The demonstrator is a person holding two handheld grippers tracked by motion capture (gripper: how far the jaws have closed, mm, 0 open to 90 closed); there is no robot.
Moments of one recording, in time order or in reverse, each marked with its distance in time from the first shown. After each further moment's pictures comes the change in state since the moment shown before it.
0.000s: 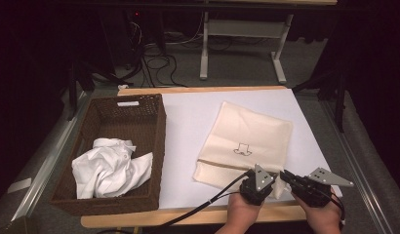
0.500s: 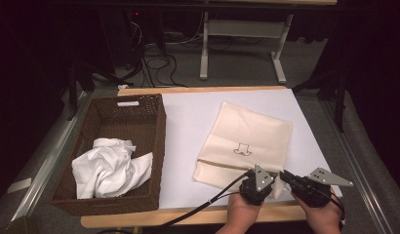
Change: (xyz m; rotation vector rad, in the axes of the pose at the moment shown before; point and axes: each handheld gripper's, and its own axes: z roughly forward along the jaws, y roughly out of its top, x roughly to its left) left arm 0.000 -0.001 0.001 0.005 0.009 0.003; right arm 0.000 0.000 0.000 0.004 0.004 -0.004
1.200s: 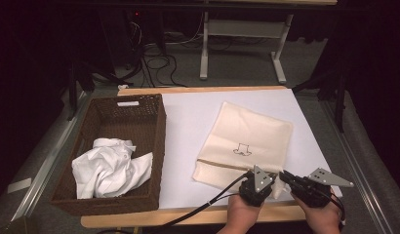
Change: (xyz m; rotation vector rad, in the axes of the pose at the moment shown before) left arm -0.002 -0.001 -0.003 -0.008 -0.005 -0.029; right arm 0.000 -0.001 0.000 -0.005 0.010 0.018
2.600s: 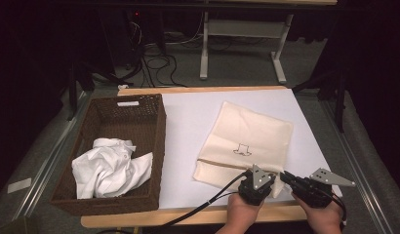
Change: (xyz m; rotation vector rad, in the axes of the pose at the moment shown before) left arm 0.005 -0.002 0.004 0.021 -0.026 -0.034; right arm -0.003 -0.002 -0.002 0.007 0.016 0.035
